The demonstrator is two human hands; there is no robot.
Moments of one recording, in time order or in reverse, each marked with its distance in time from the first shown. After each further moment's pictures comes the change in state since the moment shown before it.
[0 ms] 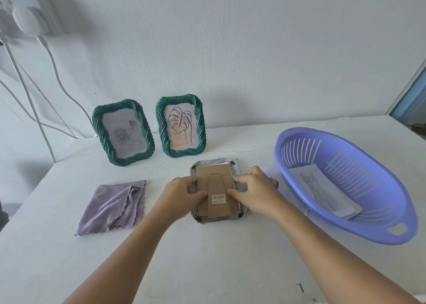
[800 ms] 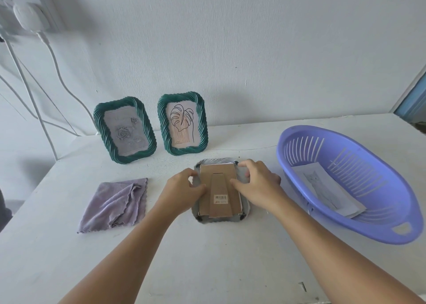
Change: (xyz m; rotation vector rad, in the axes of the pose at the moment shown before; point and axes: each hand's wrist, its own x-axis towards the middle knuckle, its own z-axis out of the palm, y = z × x) left_hand 0.007 0.001 0.002 -0.086 0.039 -0.072; right_hand 0.004 -0.012 -0.009 0.043 0.051 0.099
